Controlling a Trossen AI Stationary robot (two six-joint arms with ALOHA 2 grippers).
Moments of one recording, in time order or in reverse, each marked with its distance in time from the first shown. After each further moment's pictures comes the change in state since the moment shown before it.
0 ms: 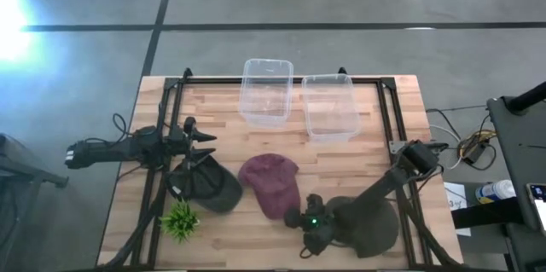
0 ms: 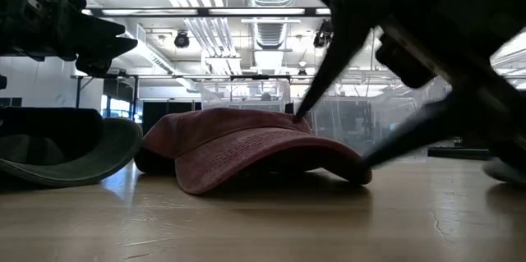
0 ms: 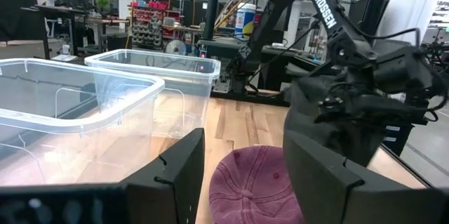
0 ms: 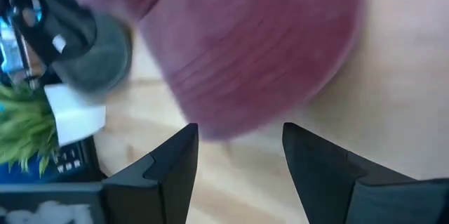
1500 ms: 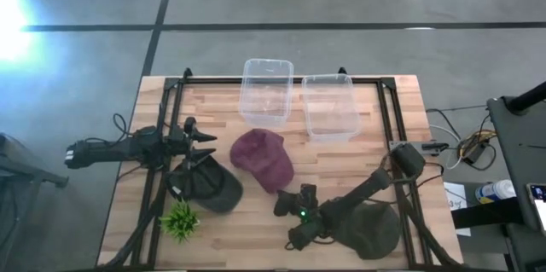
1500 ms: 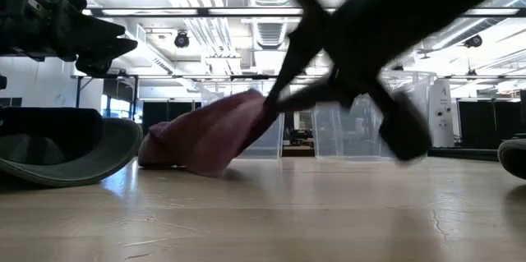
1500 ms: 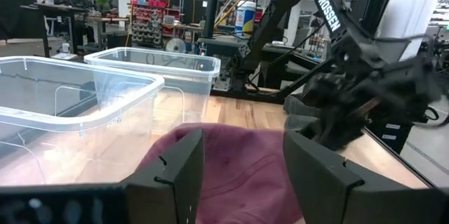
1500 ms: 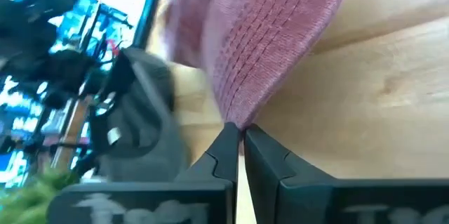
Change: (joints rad) left arm 0.000 0.014 0.000 0.000 0.000 0.000; right arm -0.060 0.088 0.123 -0.095 0.460 -0.234
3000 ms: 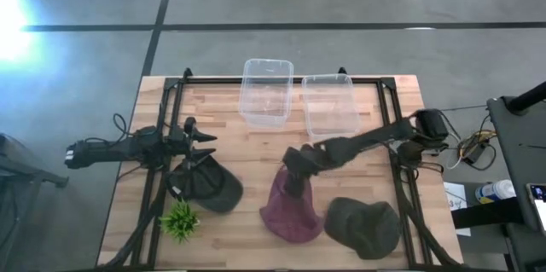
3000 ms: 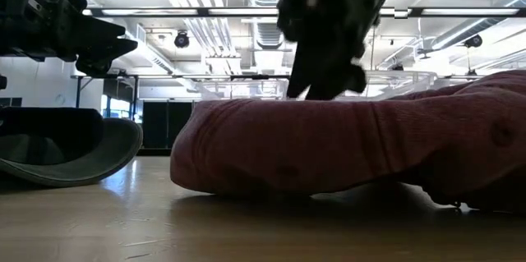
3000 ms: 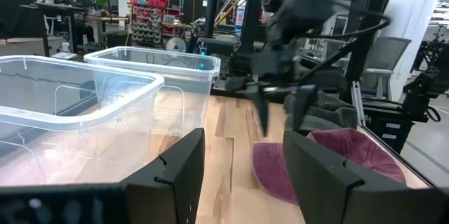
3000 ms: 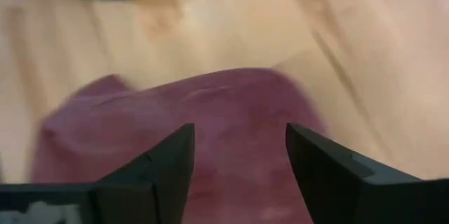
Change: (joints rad) left arm 0.000 0.003 0.000 0.000 0.000 0.000; right arm -0.431 -0.345 -0.151 -0.188 -1.050 -1.339
